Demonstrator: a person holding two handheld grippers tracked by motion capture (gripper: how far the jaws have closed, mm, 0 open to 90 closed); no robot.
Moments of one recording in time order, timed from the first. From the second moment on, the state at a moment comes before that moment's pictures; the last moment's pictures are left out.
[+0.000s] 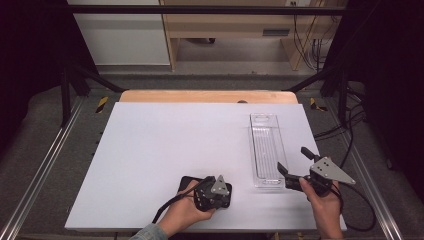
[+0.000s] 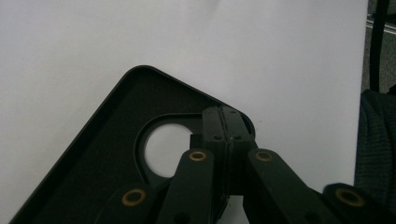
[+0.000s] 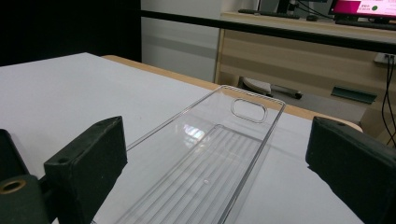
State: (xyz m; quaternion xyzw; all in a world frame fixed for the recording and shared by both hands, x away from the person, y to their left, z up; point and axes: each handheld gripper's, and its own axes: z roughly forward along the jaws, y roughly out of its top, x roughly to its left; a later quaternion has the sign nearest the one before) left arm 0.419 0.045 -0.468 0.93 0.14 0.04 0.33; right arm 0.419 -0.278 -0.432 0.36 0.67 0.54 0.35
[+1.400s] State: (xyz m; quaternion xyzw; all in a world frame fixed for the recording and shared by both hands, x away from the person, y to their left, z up) left arm 0.405 0.237 -0.427 0.76 0.34 0.23 0.51; right arm 0.394 -0.207 -0.403 0.32 0.67 0.58 0.33
